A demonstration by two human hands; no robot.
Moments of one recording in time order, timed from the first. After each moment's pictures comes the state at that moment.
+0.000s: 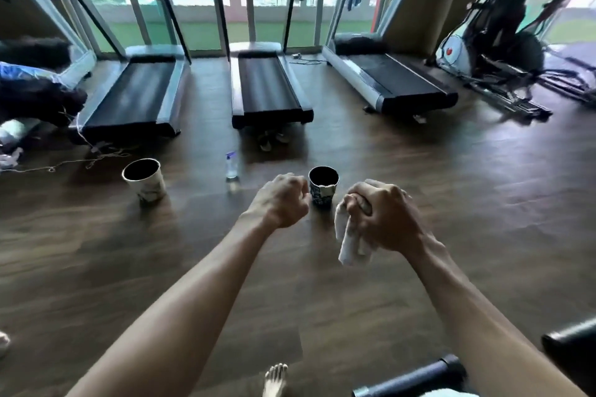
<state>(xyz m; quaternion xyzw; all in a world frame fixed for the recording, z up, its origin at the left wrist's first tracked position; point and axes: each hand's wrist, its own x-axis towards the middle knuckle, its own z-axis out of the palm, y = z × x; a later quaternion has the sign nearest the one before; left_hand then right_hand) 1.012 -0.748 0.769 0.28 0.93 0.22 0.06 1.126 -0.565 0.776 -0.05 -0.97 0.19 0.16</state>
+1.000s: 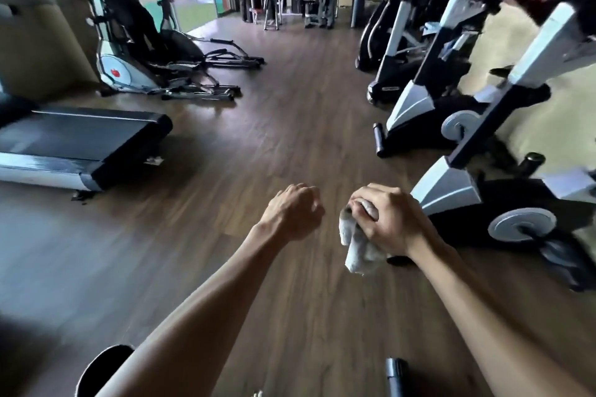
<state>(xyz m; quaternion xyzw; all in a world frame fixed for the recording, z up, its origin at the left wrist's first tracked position) 0.842 -0.067 0.781 0.78 0.60 0.14 0.12 1.049 -0.089 0.782 -0.52 -0.79 0.07 0.31</state>
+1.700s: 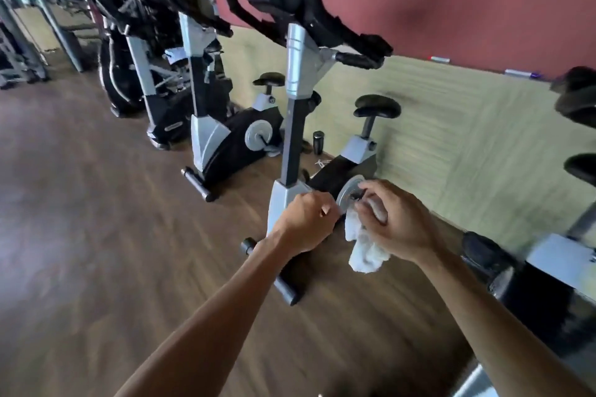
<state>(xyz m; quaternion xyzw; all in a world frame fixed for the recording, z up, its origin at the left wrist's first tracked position) 1.118 0.218 0.783 0.91 0.18 0.15 0.34 1.239 0.054 0.778 -0.79 -0.49 -0.09 0.36</state>
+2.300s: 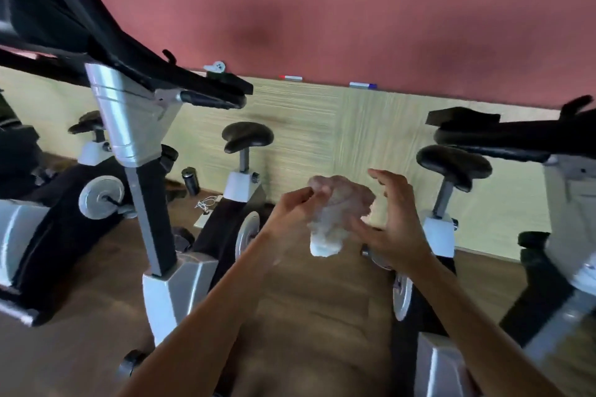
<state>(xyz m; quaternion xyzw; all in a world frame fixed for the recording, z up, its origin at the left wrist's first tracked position) 1.400 0.243 0.820 0.70 -0.03 -0.03 0.71 1.434 0.046 0.790 -0.84 -0.25 -0.21 0.44</state>
